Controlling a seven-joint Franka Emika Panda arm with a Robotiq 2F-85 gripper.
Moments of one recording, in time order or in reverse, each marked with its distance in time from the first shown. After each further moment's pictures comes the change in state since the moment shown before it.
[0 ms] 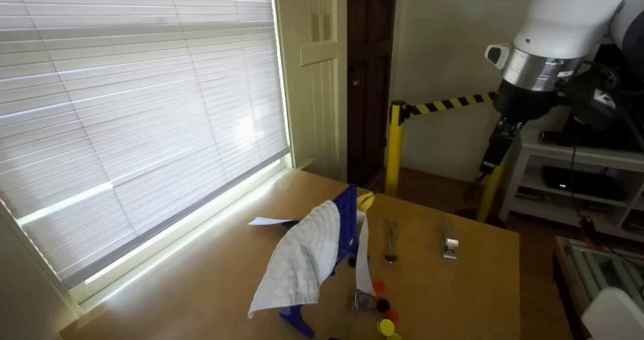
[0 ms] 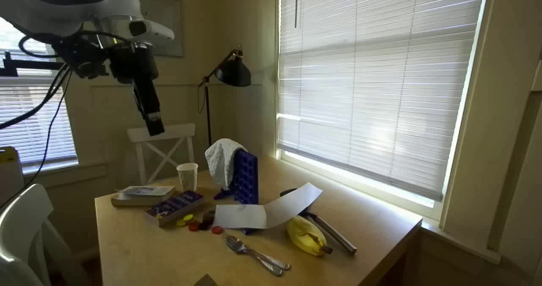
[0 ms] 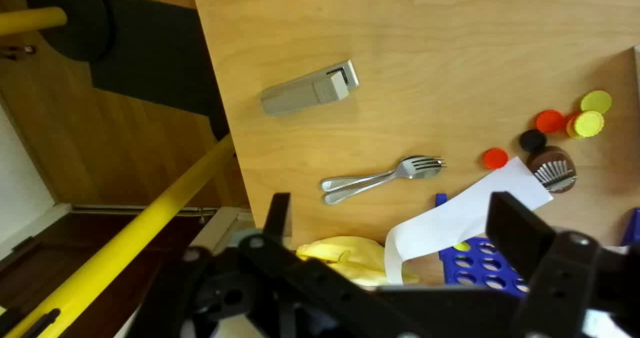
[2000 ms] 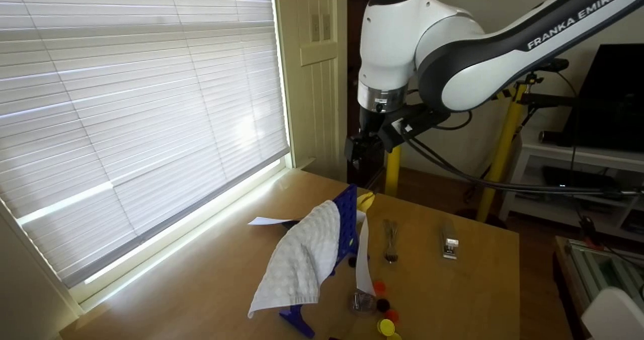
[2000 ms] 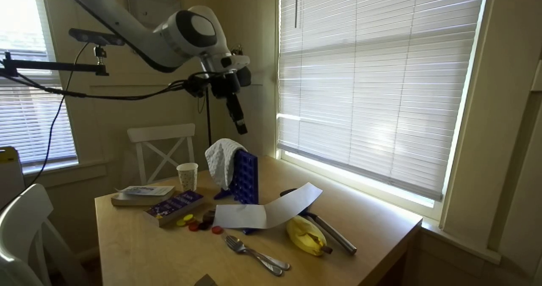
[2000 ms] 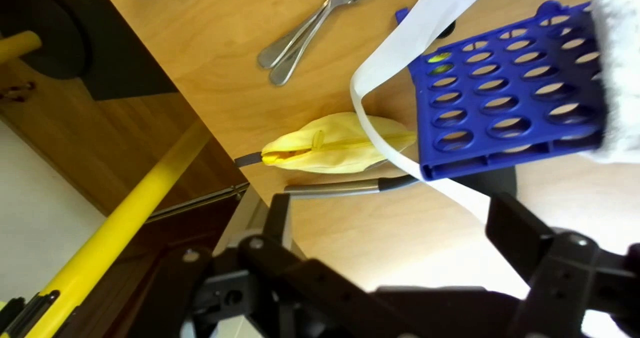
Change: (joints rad) arm 0.038 0.789 -0.009 0.587 -0.275 0.175 0.614
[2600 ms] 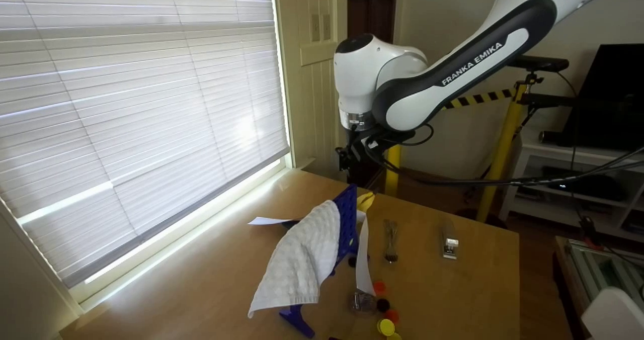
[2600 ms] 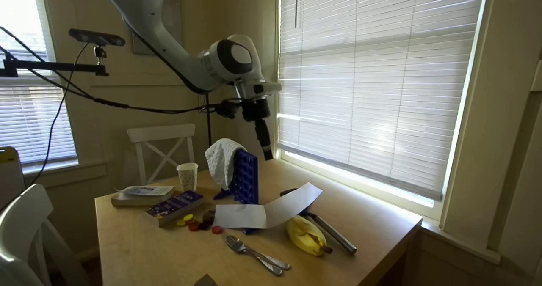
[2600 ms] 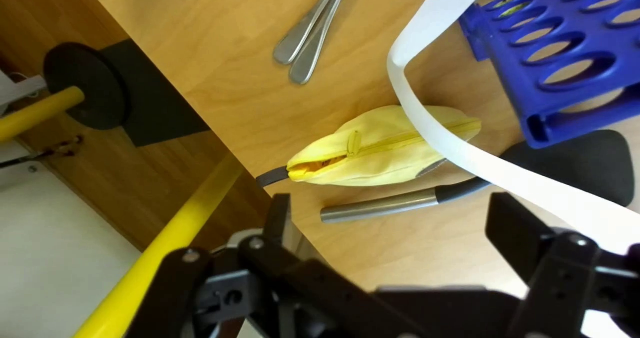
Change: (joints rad) arm 0.050 0.263 -0.156 0.190 0.011 -0.016 0.037
